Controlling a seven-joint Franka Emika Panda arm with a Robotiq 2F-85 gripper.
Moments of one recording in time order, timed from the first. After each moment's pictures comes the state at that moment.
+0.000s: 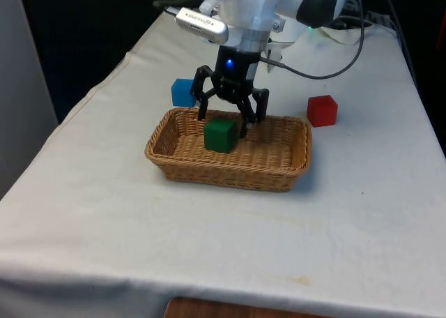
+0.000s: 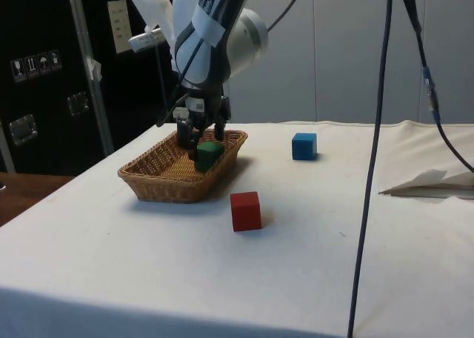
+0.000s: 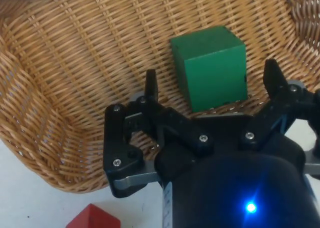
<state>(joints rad) 0.63 0.63 -0.73 -2.10 0.41 2.73 -0.03</state>
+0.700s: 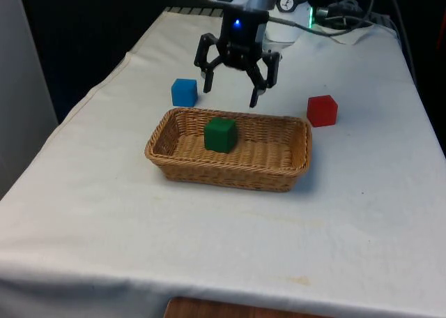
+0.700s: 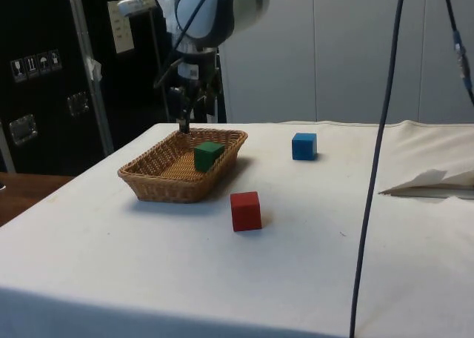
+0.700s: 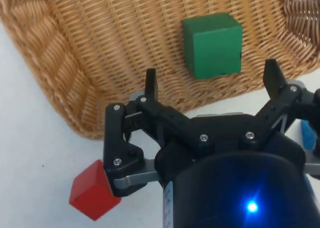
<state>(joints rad) 0.68 0.44 -0.78 -2.14 0.26 2.66 -0.02</state>
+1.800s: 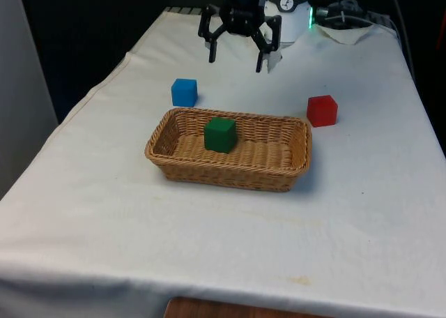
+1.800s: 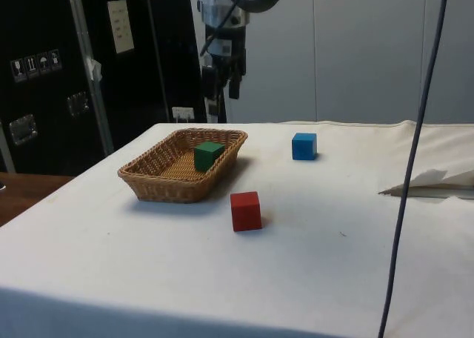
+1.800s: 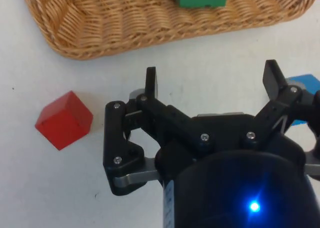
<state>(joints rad) 0.69 0.15 -0.81 -2.34 0.00 2.65 0.01</state>
